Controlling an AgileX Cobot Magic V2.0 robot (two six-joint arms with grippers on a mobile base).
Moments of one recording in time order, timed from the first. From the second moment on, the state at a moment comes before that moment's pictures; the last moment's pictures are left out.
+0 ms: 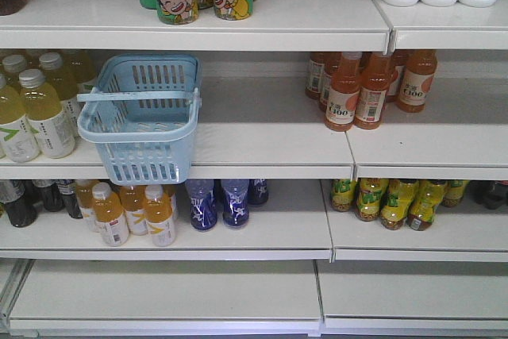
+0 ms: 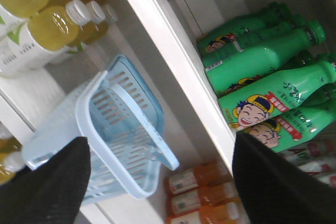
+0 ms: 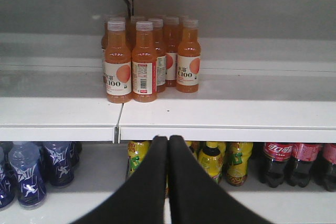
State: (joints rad) left arm -0.03 0.89 -0.44 -0.10 -0.23 -1.08; right arm -0.07 -0.01 0.03 -0.04 0.14 -0.02
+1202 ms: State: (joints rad) left arm -0.08 1.83 -0.93 0.45 -0.69 -1.97; right arm -0.07 -0.01 0.03 -0.04 0.14 -0.02
